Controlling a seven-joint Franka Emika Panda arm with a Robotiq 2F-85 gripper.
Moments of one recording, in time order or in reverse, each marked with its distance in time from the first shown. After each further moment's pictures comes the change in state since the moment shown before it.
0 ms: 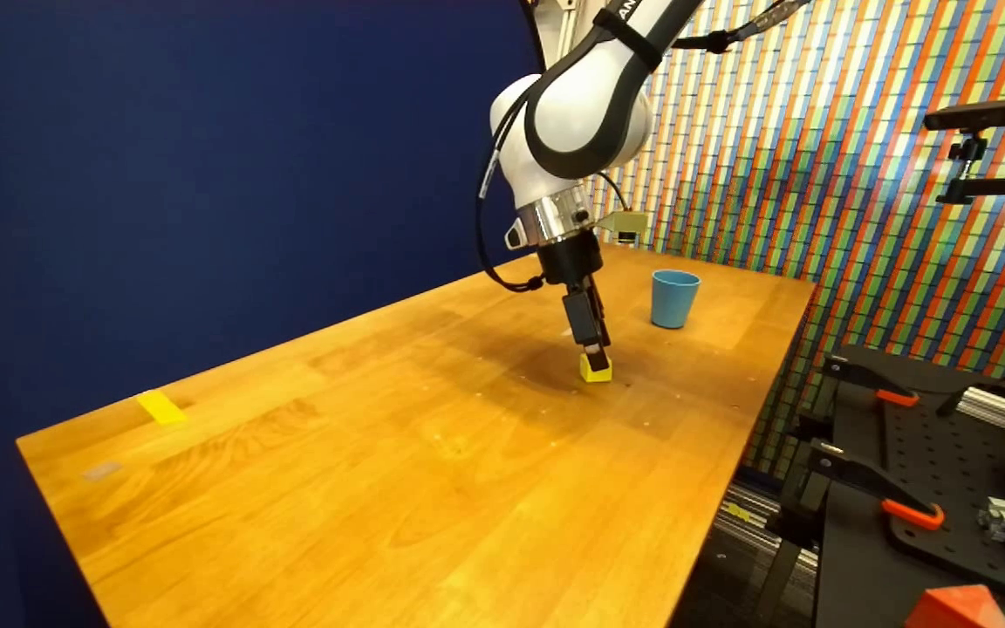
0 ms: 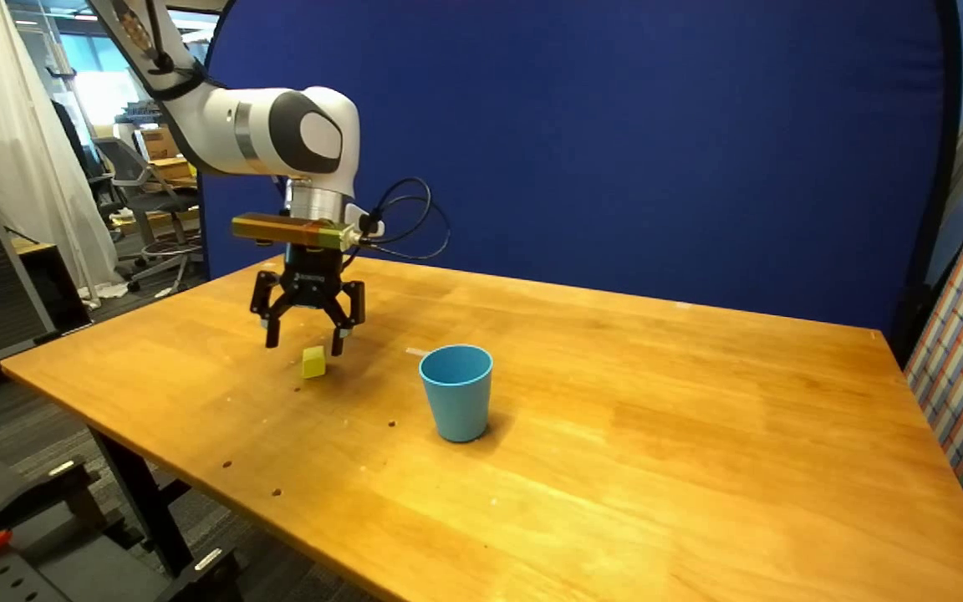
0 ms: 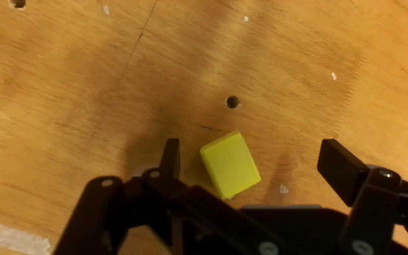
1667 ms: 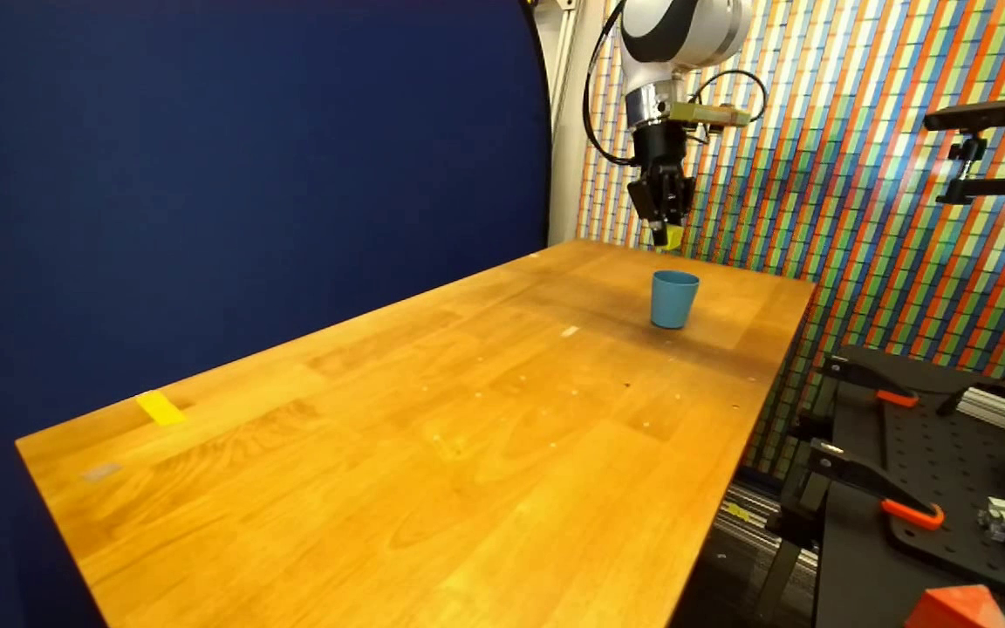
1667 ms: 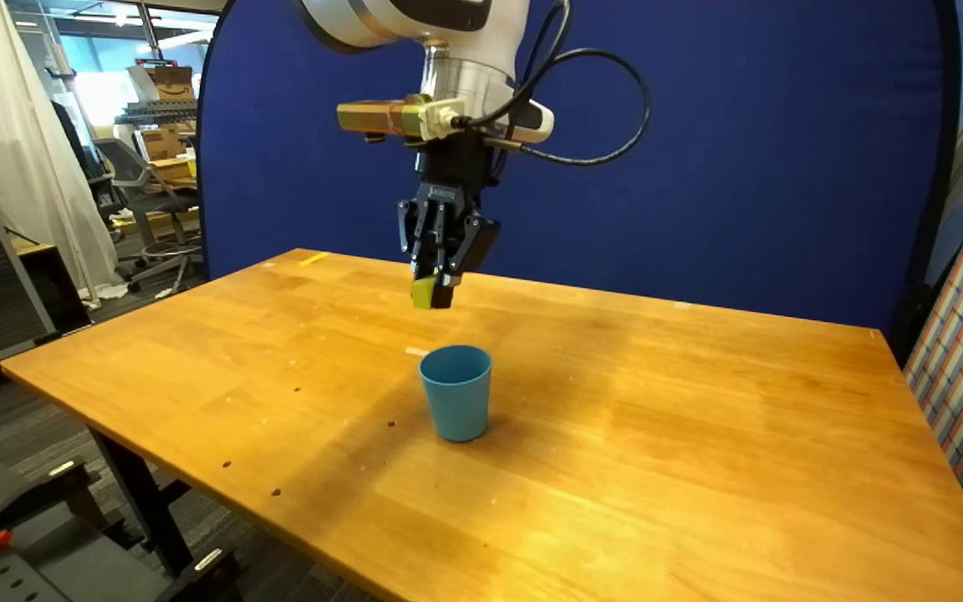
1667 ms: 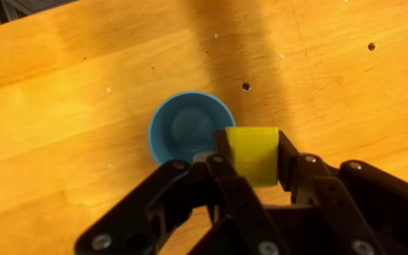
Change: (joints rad) arm -0.256 -0.261 -0.209 -0.039 0.092 -0.116 0.233
